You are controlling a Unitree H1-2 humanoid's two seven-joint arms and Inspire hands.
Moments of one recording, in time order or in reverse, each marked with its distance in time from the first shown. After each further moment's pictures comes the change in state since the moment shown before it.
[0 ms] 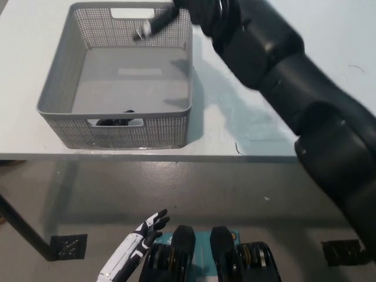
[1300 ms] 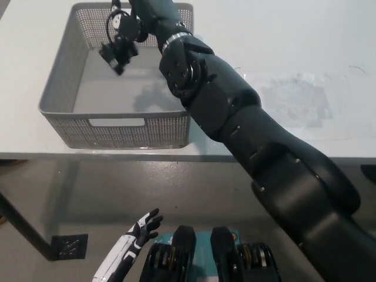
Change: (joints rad) left_arm 0.022 -0.013 0.021 -0.002 -0.071 -0.011 0.022; right_arm 0.109 0.175 -0.161 0.267 0.040 -0.314 -0.590
